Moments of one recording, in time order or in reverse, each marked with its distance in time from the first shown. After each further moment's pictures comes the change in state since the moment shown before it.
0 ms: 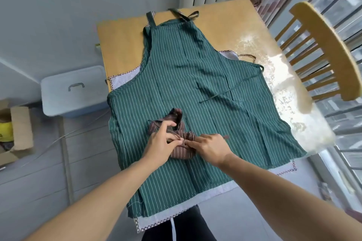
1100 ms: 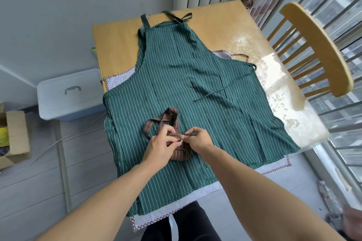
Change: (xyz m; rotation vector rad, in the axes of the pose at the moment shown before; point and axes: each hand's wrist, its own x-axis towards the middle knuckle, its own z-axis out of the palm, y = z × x) left_hand -0.008 -0.004 0.026 0.016 0.002 0.061; right_hand 0.032 -0.024 0.003 1.208 -0.061 1.218
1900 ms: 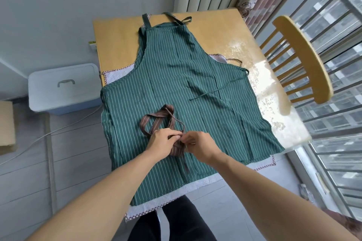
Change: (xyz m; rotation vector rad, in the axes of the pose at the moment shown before) left_hand 0.012 0.006 0.014 0.008 -0.078 -0.007; right_hand -0.041 0.007 -0.040 -0.561 -0.117 -0.477
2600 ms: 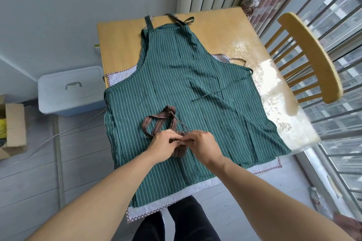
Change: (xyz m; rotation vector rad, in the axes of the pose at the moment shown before) left_hand -0.006 -0.002 -0.002 0.001 -0.102 0.013; right_hand -0.001 0.004 0.012 -0.144 0.236 -0.267
